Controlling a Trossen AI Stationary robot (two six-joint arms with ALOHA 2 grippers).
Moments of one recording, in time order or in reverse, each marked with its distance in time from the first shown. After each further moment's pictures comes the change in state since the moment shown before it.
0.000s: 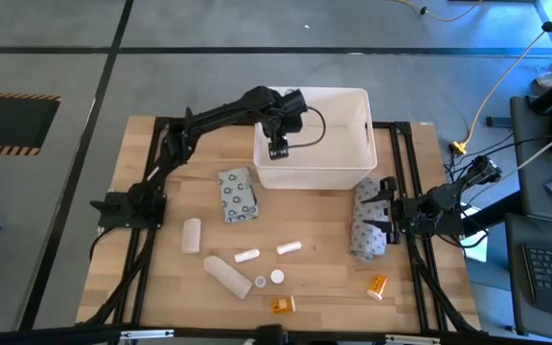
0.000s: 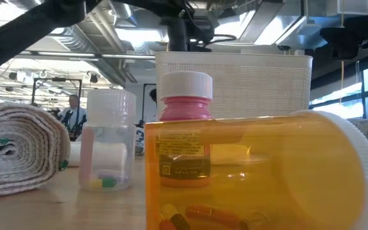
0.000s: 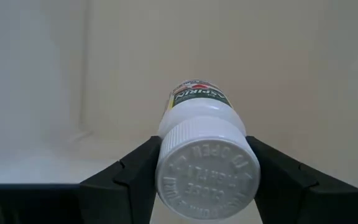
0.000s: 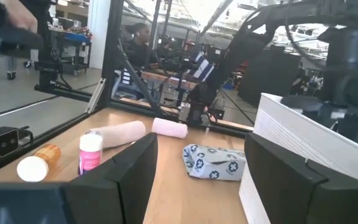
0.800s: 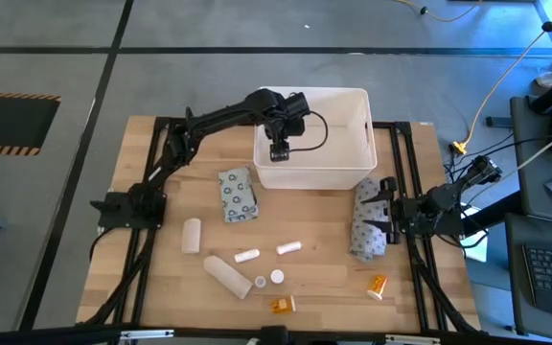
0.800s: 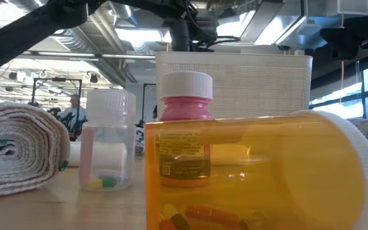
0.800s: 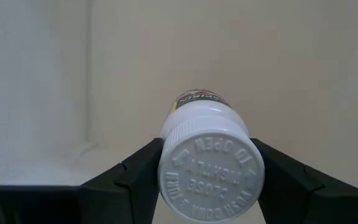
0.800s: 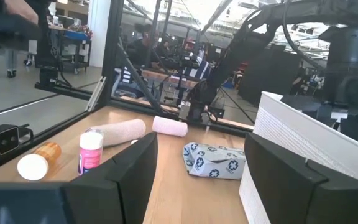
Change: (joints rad) left arm -0.010 0.007 0.023 0.007 -0.005 0.039; right arm 0.000 0.000 0.000 -0.006 0.000 0.000
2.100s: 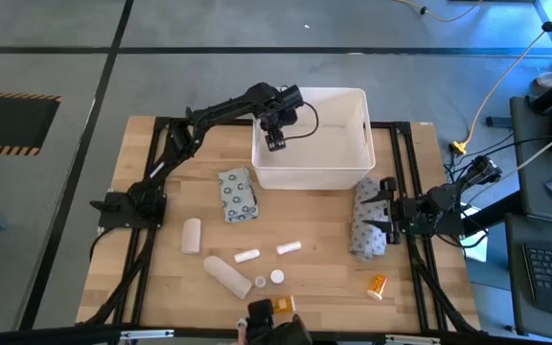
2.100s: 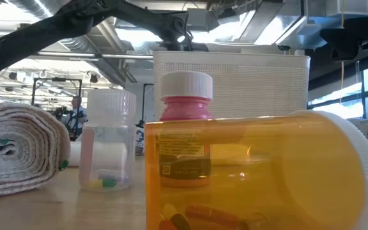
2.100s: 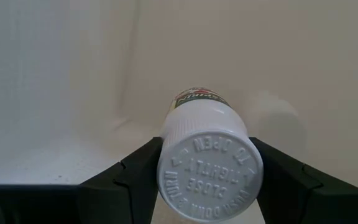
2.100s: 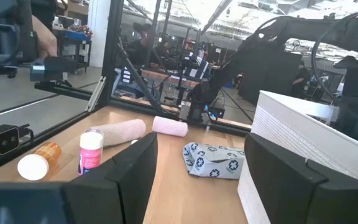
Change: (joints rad) left arm 0.113 0.080 -0.040 0.034 -0.074 -0.067; right arm 0.000 0.000 0.000 0.000 0.000 0.003
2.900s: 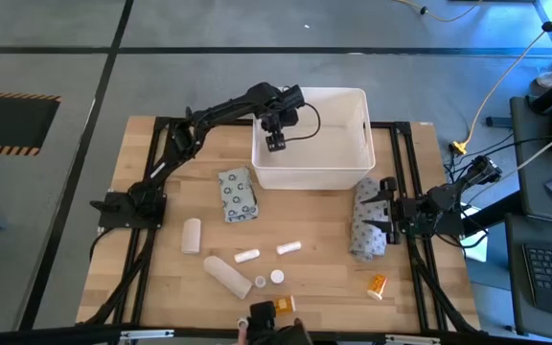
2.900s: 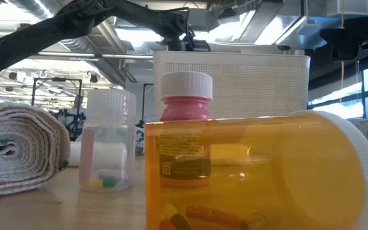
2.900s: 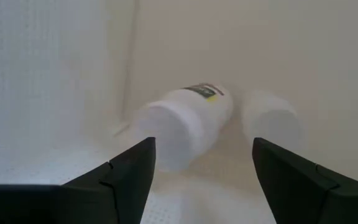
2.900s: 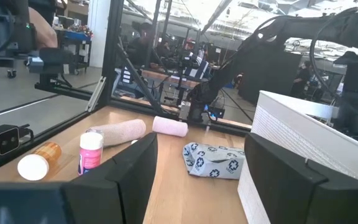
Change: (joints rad) left arm -0.014 0.002 0.044 -0.031 -0.007 0.041; right arm 0.000 0.000 0.000 0.000 0.000 0.000
